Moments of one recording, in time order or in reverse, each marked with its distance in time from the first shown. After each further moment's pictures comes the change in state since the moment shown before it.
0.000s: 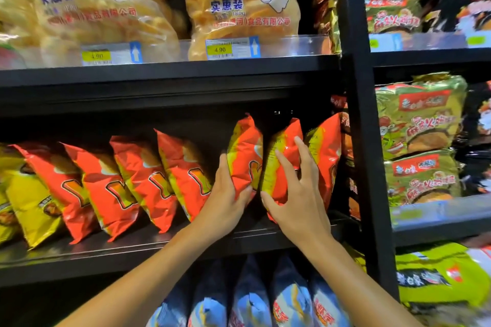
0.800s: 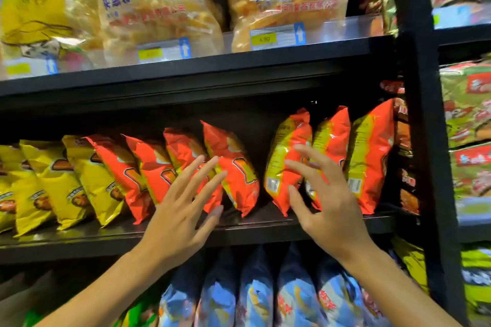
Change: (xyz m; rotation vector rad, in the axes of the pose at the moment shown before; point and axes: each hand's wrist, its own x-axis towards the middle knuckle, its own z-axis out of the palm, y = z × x) left_hand -0.091 -0.033 -0.132 0.745 0.092 0.493; right_hand -0.018 -0.041 0.001 0.248 0.126 -0.356
